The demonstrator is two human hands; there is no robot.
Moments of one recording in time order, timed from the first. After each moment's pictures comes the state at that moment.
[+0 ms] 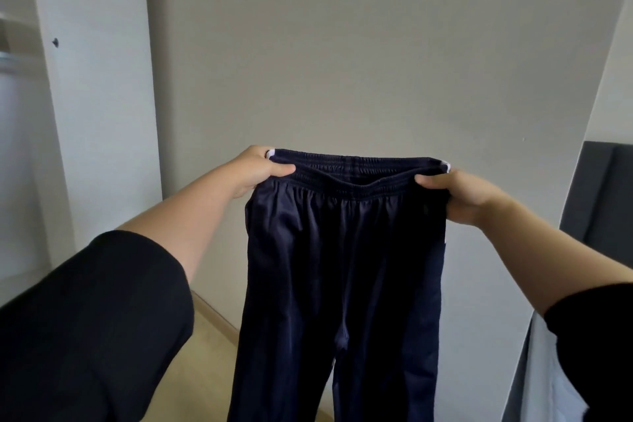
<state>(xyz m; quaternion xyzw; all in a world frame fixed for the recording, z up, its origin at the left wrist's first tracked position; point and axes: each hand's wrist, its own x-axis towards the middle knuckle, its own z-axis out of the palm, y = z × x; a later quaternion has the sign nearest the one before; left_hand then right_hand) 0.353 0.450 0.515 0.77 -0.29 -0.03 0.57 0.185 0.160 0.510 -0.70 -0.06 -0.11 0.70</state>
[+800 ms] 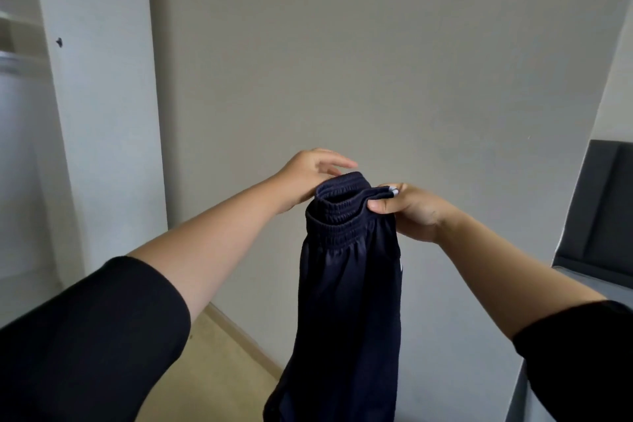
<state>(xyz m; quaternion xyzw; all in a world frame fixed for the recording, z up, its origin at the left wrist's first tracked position) 0.293 0.404 0.508 0.71 -0.45 0.01 0.54 0.210 0.213 0.483 -0.73 -0.13 -0.01 0.67</state>
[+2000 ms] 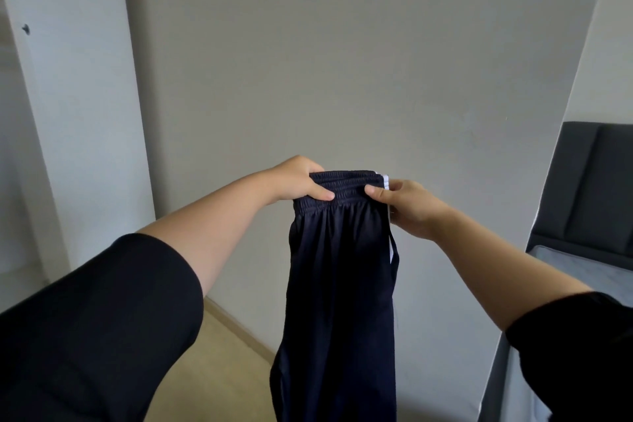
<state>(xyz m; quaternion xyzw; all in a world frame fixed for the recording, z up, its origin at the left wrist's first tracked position) 0.301 0.389 0.496 0.82 -0.41 -0.08 0.39 0.198 0.191 0.460 -0.72 -0.01 -0.12 0.68</state>
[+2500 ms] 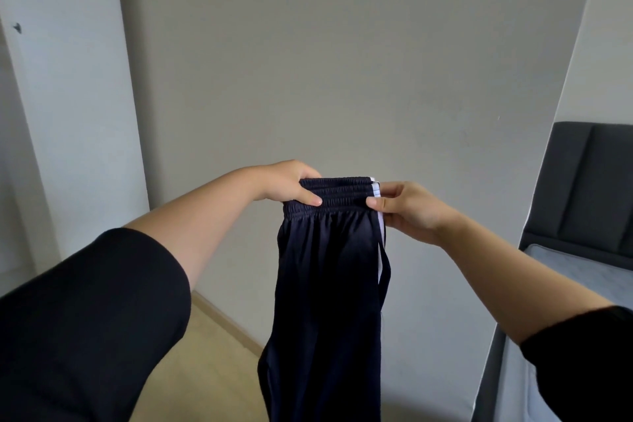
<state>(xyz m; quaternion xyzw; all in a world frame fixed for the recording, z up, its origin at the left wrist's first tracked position) 0.301 0.397 0.501 0.84 -0.44 -0.11 0.29 0.185 0.180 0.456 -0.73 -0.07 -0.08 0.67</state>
